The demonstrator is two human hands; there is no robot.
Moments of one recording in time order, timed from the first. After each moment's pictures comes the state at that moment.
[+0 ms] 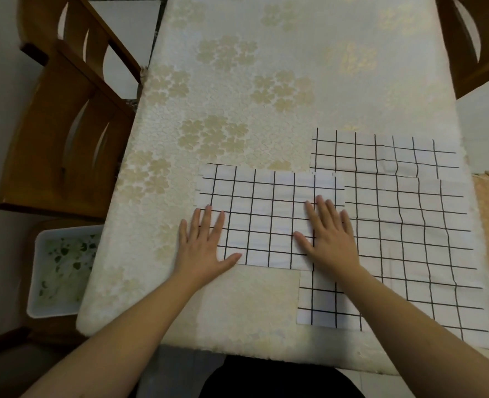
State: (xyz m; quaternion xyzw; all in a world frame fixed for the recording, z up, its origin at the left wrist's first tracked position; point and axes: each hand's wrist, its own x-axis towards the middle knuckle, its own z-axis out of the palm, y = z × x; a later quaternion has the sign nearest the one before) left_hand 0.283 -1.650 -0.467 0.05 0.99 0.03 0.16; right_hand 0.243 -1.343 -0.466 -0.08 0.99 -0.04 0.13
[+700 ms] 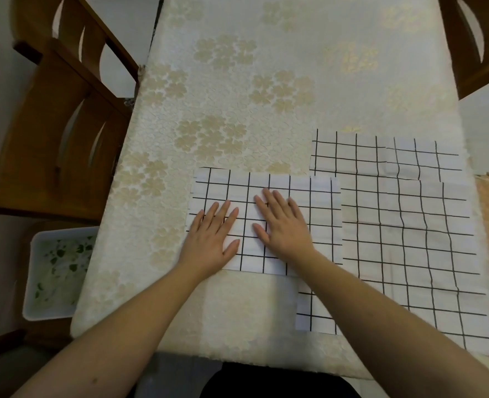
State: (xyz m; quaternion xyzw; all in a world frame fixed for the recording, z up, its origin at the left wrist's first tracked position) left_hand 0.255 -1.642 -0.474 0.14 0.98 0.04 0.10; right_hand 0.210 -1.425 -0.473 -0.19 0.97 -0.08 0.13
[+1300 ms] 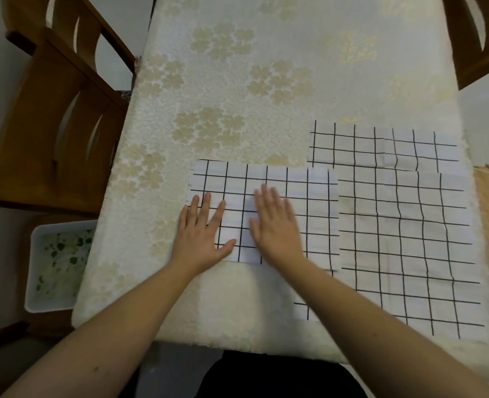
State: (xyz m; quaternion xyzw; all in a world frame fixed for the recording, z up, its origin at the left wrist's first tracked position) left_hand 0.267 -1.651 -0.475 0.08 0.99 0.02 0.10; right_hand 0.239 -1.448 -0.453 -0.13 0.98 -0.13 0.10
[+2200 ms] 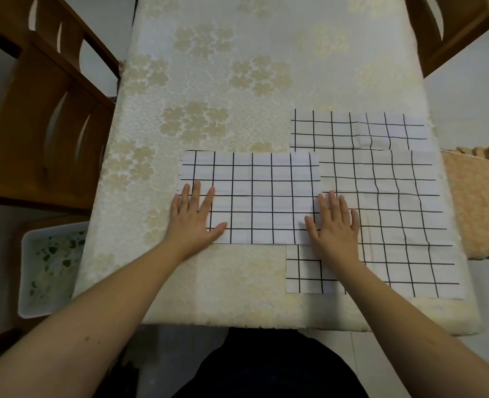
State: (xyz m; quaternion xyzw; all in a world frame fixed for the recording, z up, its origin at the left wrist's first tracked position) left_hand 0.263 -1.653 -0.464 0.08 0.98 0.04 0.17; right_hand 0.292 -1.320 -0.453 0.06 0.99 -0.11 0.11
